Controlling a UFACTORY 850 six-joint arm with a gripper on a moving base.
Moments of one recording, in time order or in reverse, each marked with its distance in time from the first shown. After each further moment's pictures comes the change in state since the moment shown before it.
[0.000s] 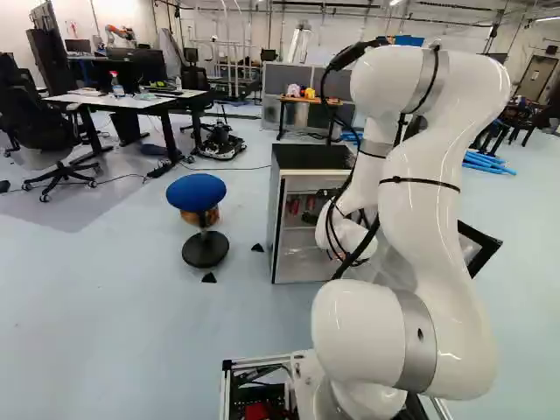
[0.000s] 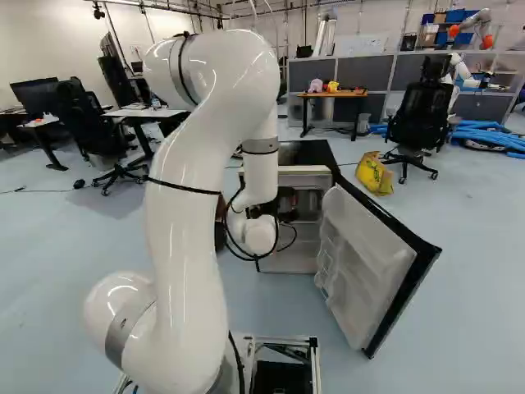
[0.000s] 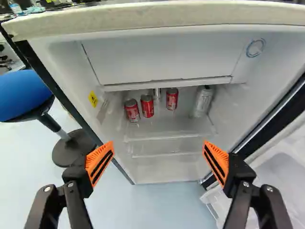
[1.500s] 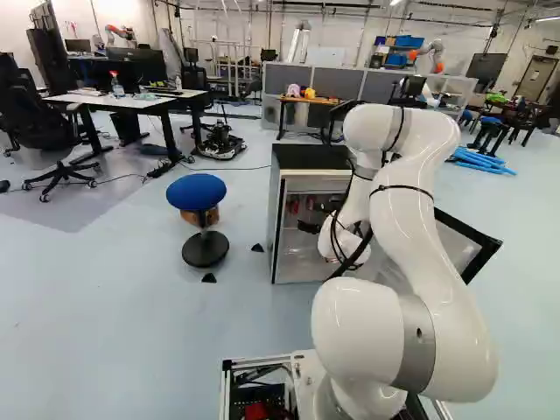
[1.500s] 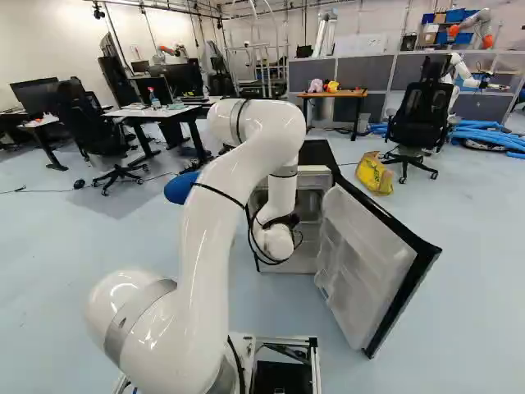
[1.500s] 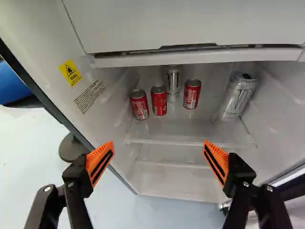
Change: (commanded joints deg) arm -2.6 -19.9 -17.7 -11.5 4.0 0.0
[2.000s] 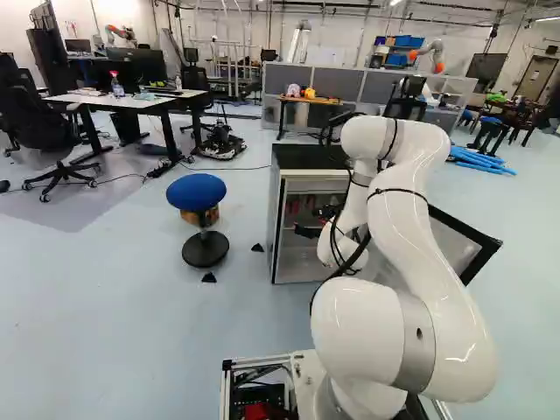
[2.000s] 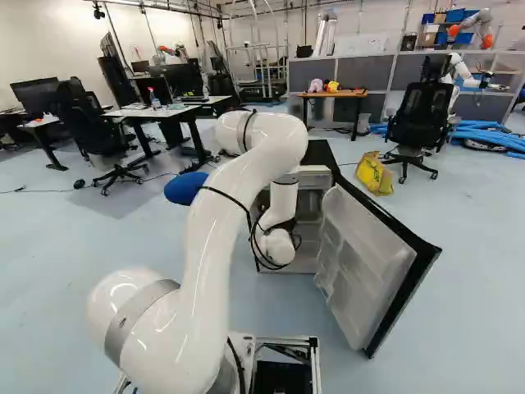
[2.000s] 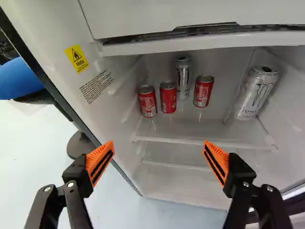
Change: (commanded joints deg) arm 0.0 -4.9 -3.2 -3.2 2.9 0.0
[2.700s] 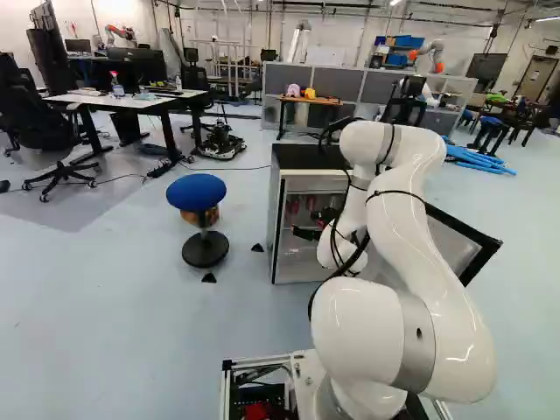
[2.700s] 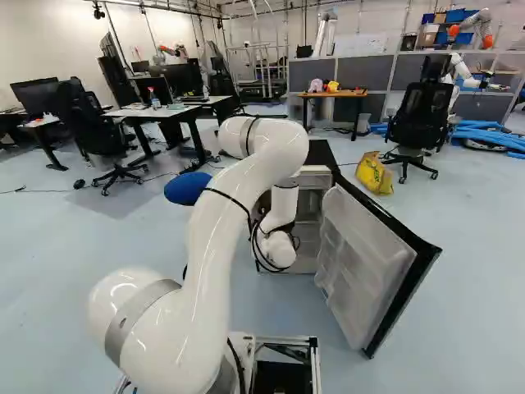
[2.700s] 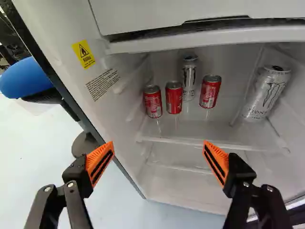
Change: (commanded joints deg) arm -0.4 -1.4 -1.0 -1.7 1.7 0.0
